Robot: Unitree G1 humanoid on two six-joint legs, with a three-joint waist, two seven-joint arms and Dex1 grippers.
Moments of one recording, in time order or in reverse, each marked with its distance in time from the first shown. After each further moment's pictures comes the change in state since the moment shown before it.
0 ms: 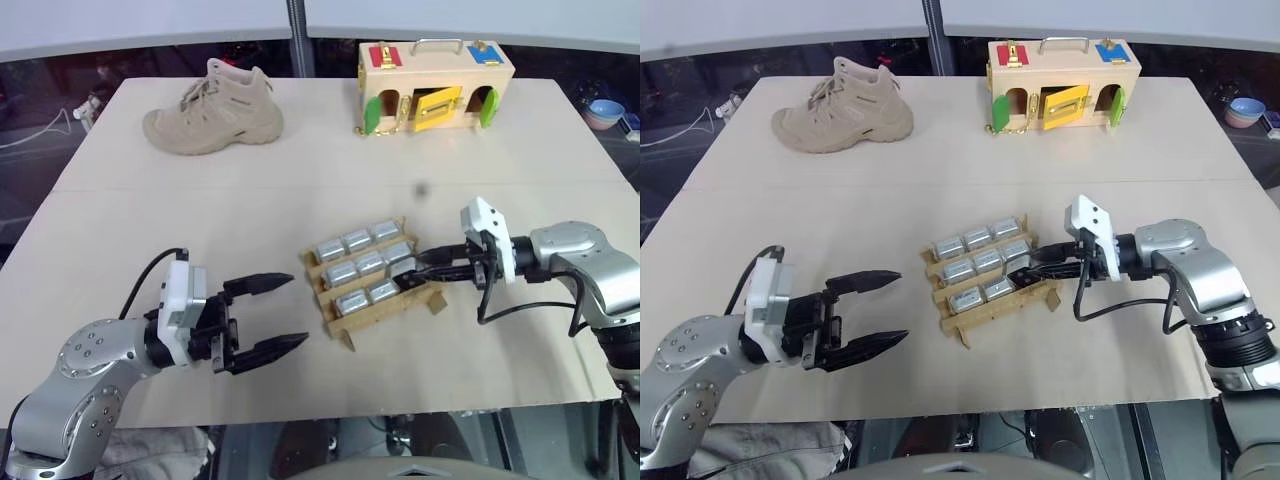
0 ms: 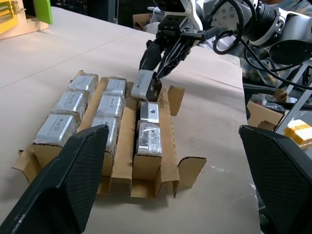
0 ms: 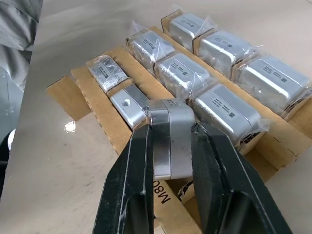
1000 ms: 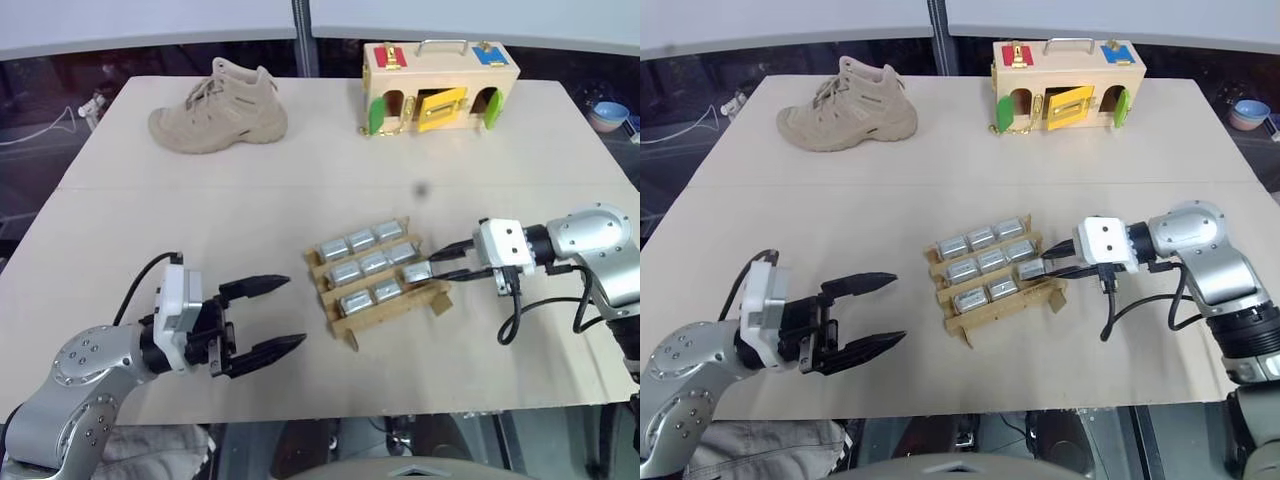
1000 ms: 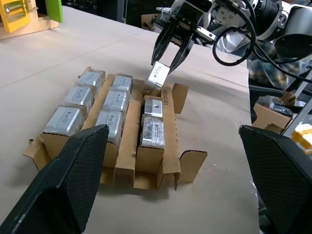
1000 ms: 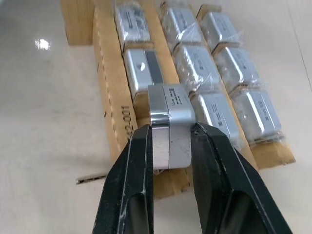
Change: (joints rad) left arm 0.040 -0.002 0.020 -0.019 -0.009 -0.008 0.022; right arm -0.037 -0.086 0.047 0.108 -0.216 -0.595 0.160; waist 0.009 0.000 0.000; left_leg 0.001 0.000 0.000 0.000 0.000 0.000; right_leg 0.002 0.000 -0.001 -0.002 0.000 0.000
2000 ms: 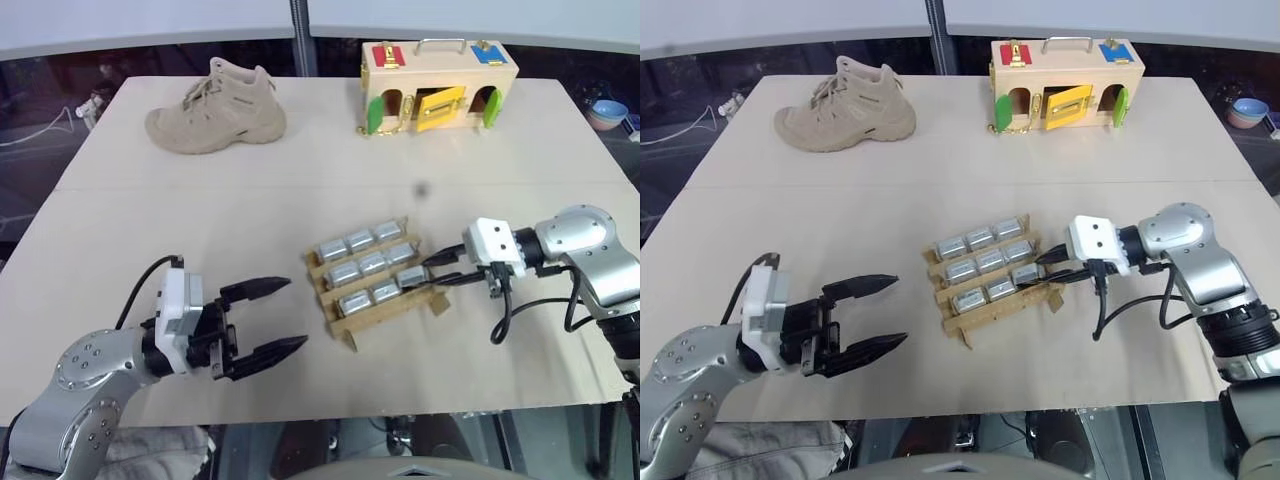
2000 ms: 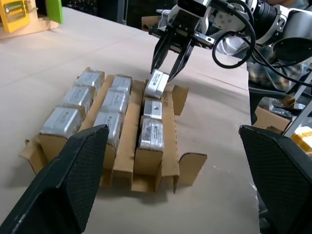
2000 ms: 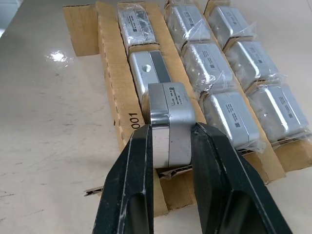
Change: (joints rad) left arm 0.023 -0.010 -0.011 0.000 0.001 -0.020 0.008; right arm -0.014 0.031 0.023 0.017 0.034 0.112 0.020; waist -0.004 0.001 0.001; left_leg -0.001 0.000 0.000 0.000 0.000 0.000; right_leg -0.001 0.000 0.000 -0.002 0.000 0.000
